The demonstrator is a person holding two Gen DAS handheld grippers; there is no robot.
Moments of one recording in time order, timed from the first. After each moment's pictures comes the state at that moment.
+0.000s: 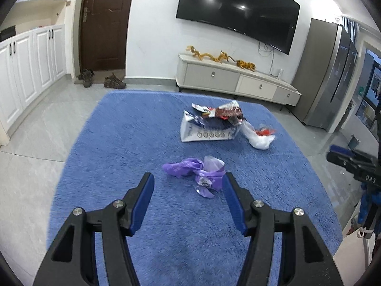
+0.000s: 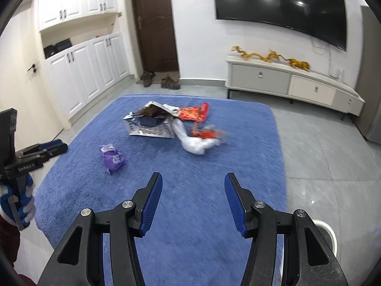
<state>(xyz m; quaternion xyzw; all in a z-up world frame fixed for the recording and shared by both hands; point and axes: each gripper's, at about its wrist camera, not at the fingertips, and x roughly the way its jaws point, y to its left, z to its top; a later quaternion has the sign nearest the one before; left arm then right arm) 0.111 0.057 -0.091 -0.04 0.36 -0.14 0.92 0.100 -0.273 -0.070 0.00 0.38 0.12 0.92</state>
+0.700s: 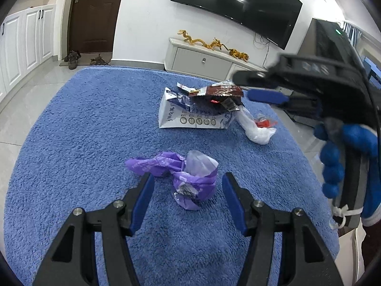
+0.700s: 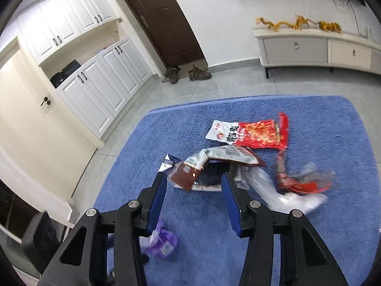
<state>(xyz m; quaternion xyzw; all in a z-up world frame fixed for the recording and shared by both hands) 0.157 0.030 -0.137 -0.07 0.40 -0.17 0.90 0.261 -0.183 -0.095 0.15 0.43 0.20 0.87</state>
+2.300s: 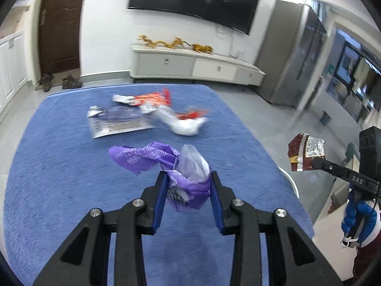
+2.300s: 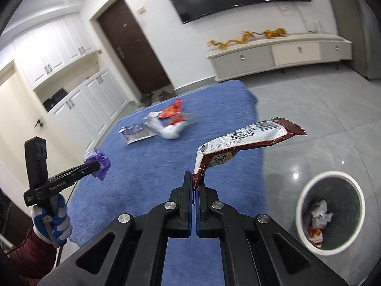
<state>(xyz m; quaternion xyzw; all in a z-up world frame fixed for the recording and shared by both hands) 0.093 -0.075 -0.088 0.00 0.38 -0.26 0.89 0.027 -0.407 -0.100 0.19 0.37 0.11 0.90</state>
